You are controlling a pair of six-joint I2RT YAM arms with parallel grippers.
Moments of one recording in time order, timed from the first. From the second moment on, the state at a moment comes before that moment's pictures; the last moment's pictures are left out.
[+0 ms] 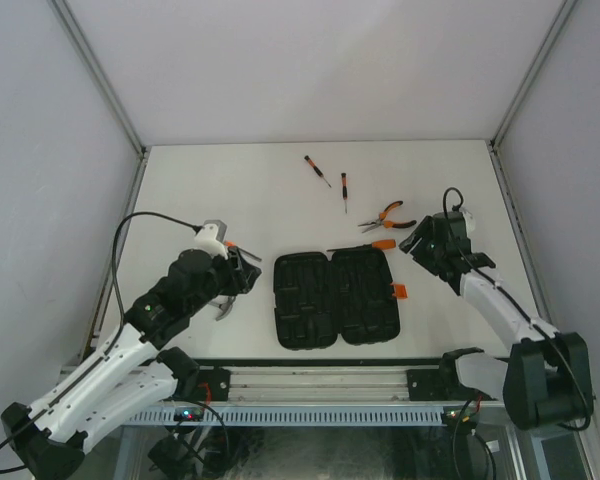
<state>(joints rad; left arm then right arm) -0.66 0.68 0.62 -0.42 -0.13 -0.56 0.16 1.11 0.63 -0.31 0.05 0.77</state>
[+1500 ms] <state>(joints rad) -0.66 0.66 0.62 -0.48 -0.11 -0.54 0.09 1.92 1.23 -0.34 0.11 0.86</state>
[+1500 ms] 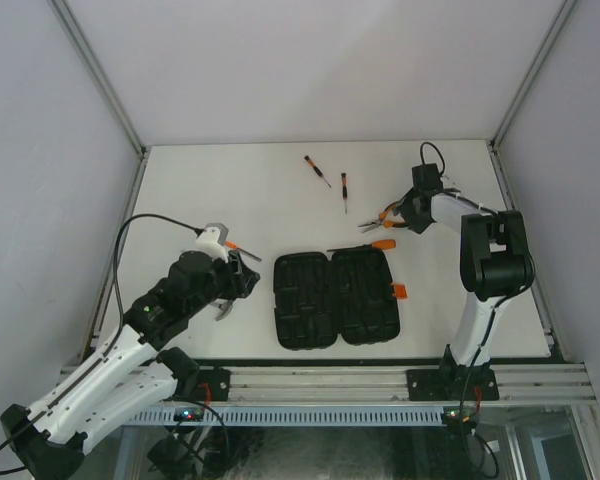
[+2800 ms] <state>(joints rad) -0.66 0.66 0.62 -0.48 -0.10 -0.54 -0.03 1.95 1.27 -0.40 0.08 0.67</state>
